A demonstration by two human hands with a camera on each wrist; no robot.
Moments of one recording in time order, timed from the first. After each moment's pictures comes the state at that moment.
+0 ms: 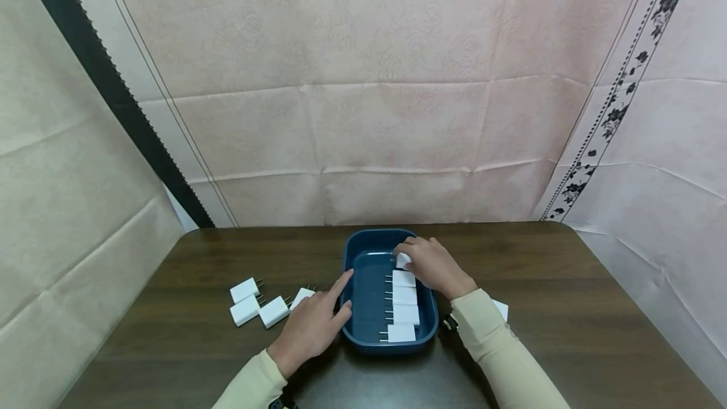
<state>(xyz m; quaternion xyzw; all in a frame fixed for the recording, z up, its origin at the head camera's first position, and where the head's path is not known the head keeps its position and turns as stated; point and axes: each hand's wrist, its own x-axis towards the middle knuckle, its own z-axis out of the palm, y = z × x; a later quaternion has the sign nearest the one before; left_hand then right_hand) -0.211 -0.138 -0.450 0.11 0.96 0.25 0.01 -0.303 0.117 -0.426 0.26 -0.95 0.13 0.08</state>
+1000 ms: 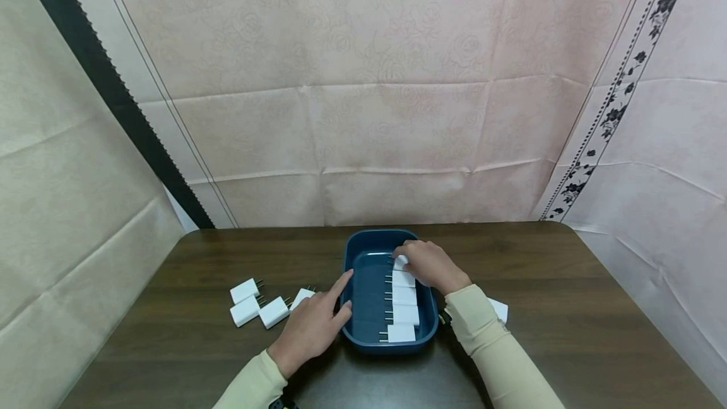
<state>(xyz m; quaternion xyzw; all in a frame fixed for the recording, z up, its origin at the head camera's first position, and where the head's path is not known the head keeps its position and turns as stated) -0.211 -0.139 -0.449 0.11 0.96 0.25 0.01 -0.312 0.112 -0.425 0.25 -0.96 0.12 0.01</state>
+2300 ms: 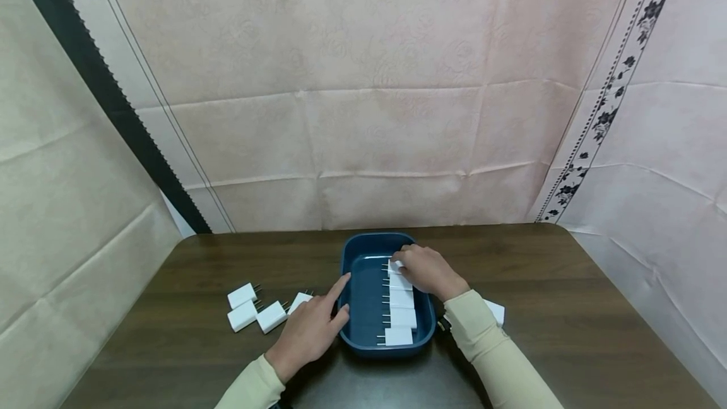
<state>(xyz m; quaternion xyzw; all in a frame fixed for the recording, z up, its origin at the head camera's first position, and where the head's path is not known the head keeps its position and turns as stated) -0.212 -0.139 -0.451 0.12 0.96 0.24 0.01 -0.304 0.111 -0.426 0.26 -0.96 0.10 0.03</state>
